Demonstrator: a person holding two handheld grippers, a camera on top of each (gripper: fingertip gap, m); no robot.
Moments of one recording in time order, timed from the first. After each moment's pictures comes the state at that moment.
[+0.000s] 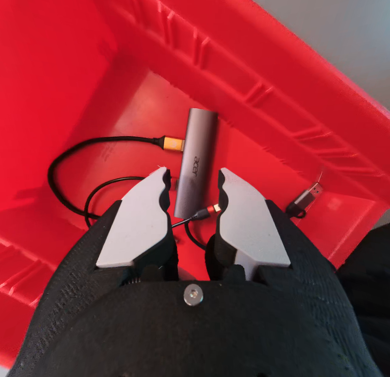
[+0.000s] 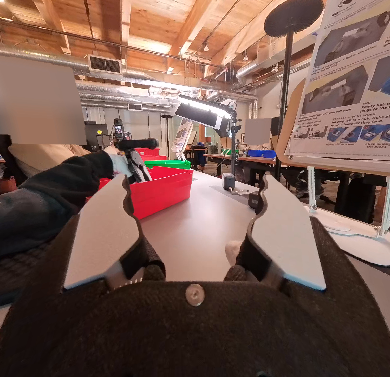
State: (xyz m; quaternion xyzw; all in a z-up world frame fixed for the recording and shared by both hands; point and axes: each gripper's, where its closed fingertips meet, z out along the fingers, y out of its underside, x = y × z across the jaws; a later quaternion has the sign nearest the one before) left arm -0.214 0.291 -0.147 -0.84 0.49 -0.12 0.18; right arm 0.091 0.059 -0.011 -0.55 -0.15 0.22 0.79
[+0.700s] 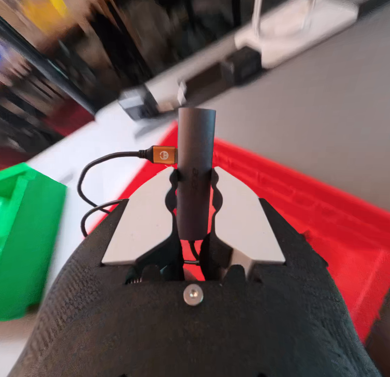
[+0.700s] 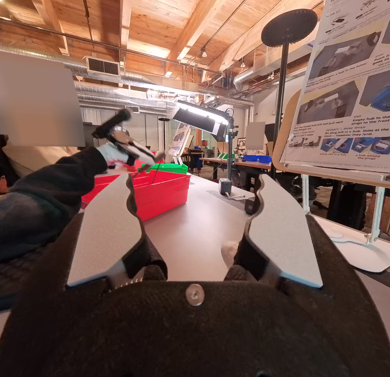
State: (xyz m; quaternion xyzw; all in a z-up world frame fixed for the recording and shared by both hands) left arm -0.199 0.319 -0.024 -0.73 0.47 -0.10 0.49; right arm 0.092 0.055 0.000 -0.54 -0.15 0.21 0.80
